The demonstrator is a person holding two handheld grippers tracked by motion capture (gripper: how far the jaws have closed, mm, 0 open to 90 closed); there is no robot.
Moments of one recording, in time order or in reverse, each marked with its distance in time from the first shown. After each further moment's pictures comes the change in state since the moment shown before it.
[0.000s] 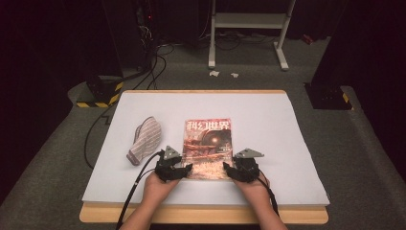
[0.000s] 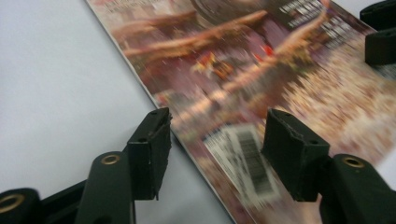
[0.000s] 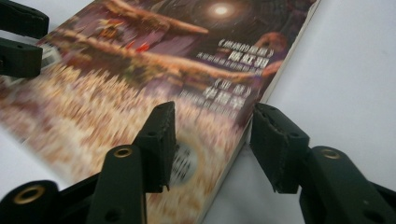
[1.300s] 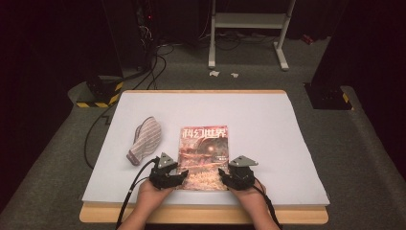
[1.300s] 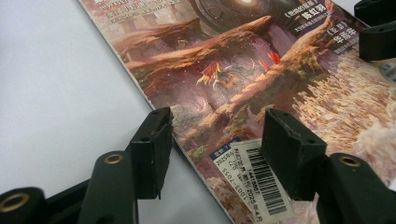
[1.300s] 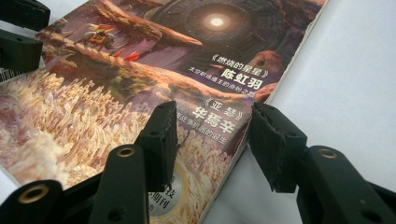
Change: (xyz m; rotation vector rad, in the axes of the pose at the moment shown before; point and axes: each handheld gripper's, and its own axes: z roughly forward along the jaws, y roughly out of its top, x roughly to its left) left arm -0.009 -0.024 -0.027 0.006 -0.002 0.035; right arm 0.029 -0.013 -0.009 -0.008 -0.009 -0.049
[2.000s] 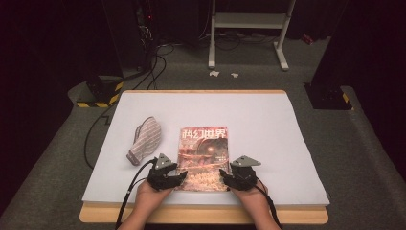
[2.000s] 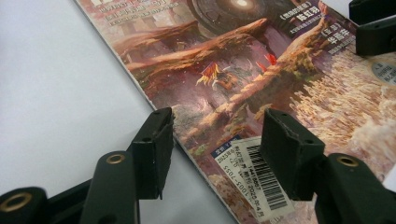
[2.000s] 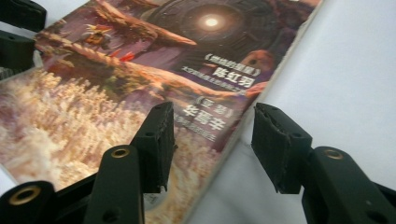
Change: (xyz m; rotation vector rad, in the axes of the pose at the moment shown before) left arm 0.004 -0.003 -0.005 -0.018 -0.024 0.006; right arm -0.007 -0.002 -0.004 -0.008 0.015 -0.003
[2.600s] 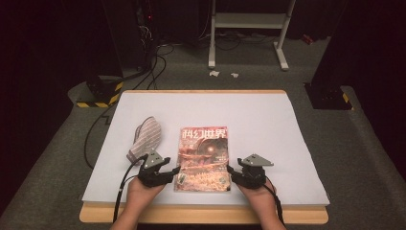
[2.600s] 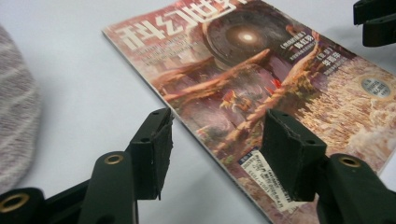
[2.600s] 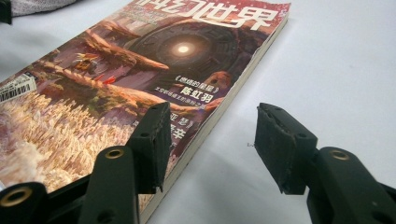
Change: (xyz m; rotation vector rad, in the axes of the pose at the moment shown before) left arm 0.017 0.008 -0.030 -0.087 0.016 0.068; right arm -0.020 -0.003 -0.016 -0.098 -0.005 0.025
